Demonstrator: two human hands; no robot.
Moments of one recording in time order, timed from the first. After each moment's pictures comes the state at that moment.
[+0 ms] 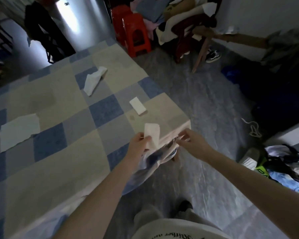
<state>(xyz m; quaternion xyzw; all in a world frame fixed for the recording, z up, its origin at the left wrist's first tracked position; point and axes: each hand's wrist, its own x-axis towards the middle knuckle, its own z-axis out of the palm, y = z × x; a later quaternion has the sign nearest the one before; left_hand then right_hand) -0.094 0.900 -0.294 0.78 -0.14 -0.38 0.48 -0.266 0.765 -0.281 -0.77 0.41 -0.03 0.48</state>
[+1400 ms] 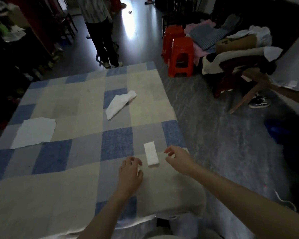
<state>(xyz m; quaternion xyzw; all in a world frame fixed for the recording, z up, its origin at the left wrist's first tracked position) 0.020 0.836 -0.335 0.95 -0.25 -0.09 0.18 -0.048 0.624 -0.289 -0.87 0.23 0.09 0.42</state>
